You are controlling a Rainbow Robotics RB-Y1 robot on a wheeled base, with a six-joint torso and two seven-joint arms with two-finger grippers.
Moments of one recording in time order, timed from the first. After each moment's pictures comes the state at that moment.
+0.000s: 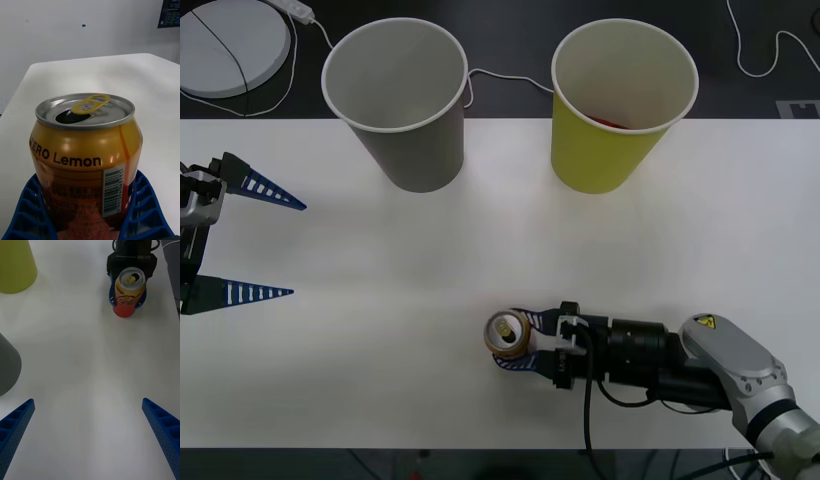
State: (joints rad) right arm -0.20 -0.43 0.47 -1.16 1.06 -0.98 0.67; left arm -0.19 1.04 0.17 -1.79 -1.44 -1.49 0.14
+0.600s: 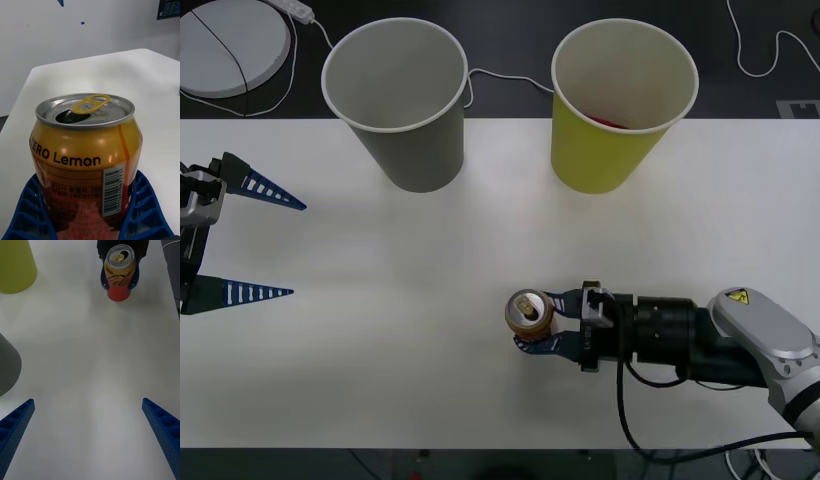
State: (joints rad) right arm -0.22 -0.56 0.45 -1.30 1.08 -1.00 0.44; left arm -0.19 1.04 0.17 -1.79 -1.44 -1.49 0.14
